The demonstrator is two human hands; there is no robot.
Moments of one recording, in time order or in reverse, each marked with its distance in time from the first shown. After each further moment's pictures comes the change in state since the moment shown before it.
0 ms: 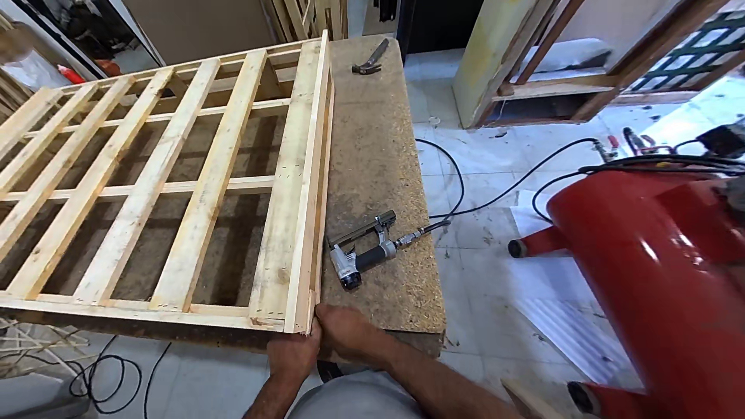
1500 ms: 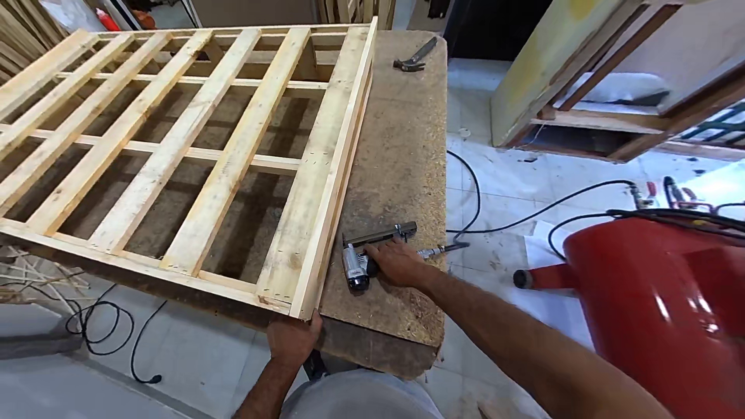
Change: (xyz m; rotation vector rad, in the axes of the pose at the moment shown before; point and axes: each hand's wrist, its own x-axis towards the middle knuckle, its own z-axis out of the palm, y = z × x) left_hand -0.004 -0.003 0.026 -0.027 0.161 -0.079; right_hand 0.051 0.142 -0.095 -0.746 0.131 -0.134
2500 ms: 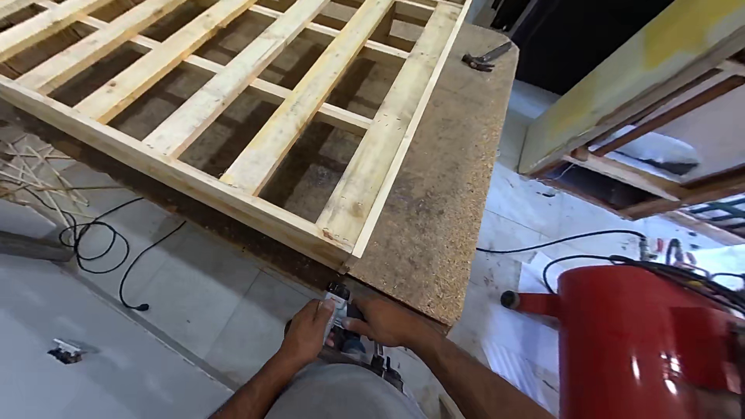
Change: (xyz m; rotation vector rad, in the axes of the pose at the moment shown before) left_hand -0.077 -0.054 -0.056 -1.105 -0.773 -0.521; right_hand -0.075 -0.194 -0.023 0.722 -0.580 -0.034
